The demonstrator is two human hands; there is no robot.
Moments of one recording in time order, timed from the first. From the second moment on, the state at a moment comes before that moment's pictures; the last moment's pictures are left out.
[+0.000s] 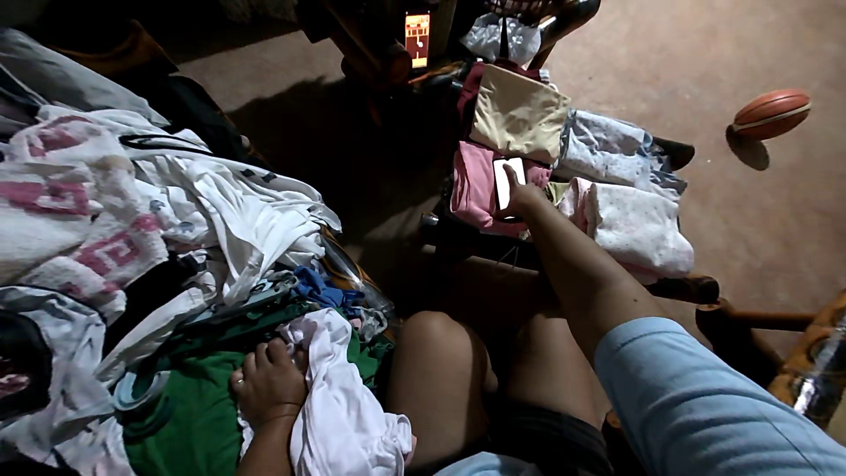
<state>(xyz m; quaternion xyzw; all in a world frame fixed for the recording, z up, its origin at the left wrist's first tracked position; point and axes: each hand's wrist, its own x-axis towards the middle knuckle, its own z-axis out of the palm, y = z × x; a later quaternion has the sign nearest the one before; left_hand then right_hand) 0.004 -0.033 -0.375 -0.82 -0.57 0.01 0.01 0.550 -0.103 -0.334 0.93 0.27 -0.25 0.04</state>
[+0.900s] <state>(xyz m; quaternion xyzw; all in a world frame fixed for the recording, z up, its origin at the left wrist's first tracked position) 0.004 -0.032 -0.375 -0.83 -0.56 0.00 0.01 0.600 -0.108 -0.356 0.89 0.18 -0.24 -0.34</state>
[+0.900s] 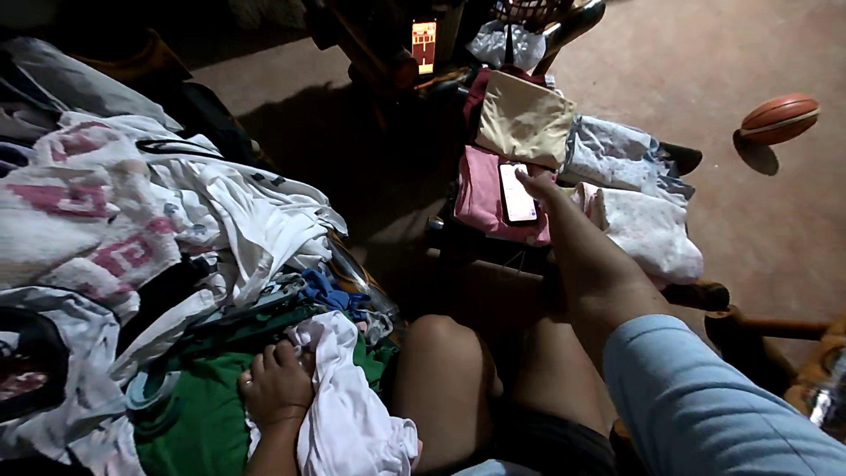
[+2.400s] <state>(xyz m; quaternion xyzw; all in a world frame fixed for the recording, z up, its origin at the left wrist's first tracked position) 0.003 -0.031 -0.378 -0.83 -0.56 -0.02 -0.01 0.582 -0.086 -0.333 0.86 0.05 -0.26 -0.43</state>
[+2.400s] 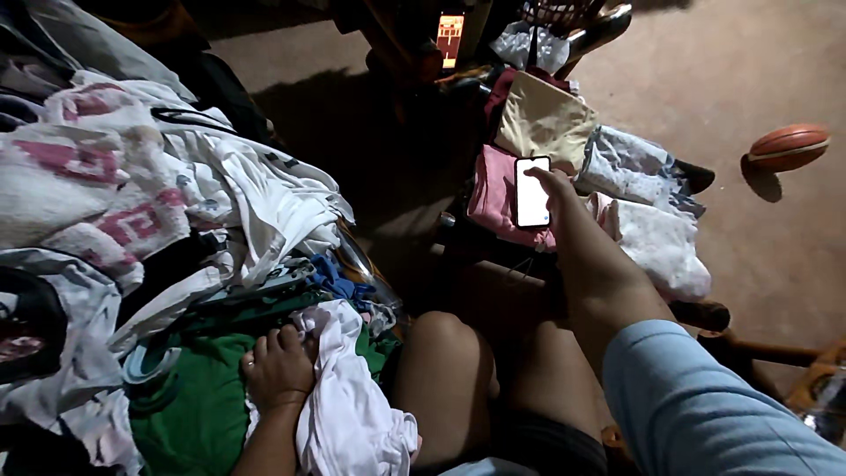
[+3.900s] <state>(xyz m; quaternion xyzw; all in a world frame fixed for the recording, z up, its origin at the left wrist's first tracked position) 0.003 -0.031 -0.377 -0.82 -0.57 -0.01 -0.03 0.585 -0.123 -0.363 0.81 0.11 -0.26 -0.51</state>
